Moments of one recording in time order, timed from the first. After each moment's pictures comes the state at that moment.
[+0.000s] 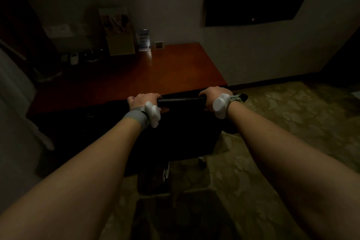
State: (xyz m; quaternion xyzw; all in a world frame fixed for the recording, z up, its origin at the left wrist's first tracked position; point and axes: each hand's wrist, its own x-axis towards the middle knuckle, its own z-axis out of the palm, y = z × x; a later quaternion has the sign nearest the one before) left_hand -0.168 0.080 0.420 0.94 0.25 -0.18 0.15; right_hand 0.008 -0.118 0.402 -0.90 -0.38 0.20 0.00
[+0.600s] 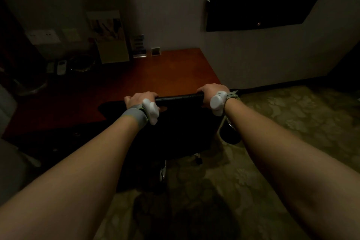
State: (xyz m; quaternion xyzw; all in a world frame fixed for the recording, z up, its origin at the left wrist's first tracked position) left_hand -0.035 0.139 0.428 0.92 0.30 -0.19 0.16; right_hand 0.142 -0.047 0.404 -0.91 -0.39 0.16 0.00
